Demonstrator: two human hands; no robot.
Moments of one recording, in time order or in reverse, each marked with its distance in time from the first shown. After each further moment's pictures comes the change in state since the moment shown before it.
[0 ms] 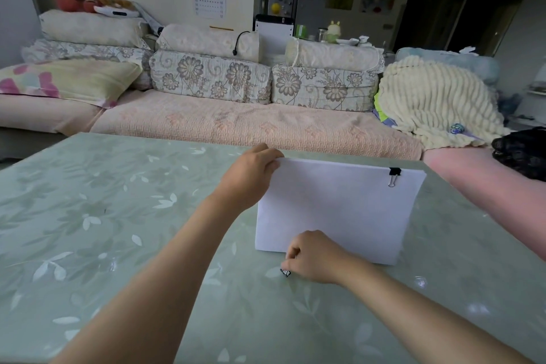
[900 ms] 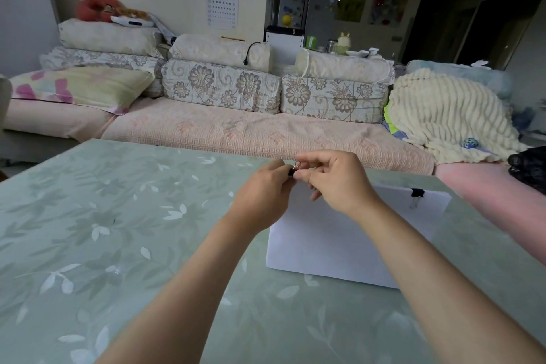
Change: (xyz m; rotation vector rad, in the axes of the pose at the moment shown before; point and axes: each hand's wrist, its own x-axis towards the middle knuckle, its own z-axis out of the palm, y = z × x) left_hand -0.002 -0.004 0.007 -0.027 0.082 0.038; right_hand 0.019 -0.062 -0.118 0.754 0.543 -0.289
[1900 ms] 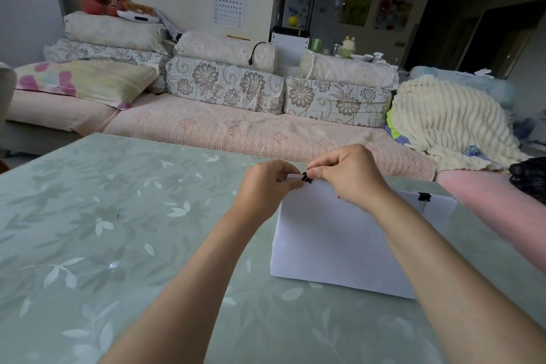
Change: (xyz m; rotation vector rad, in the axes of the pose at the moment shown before) left_hand 0.002 0.001 -0.015 -0.314 -0.017 -0.414; right_hand 0.015 -0.011 -0.008 -0.375 0.063 0.051
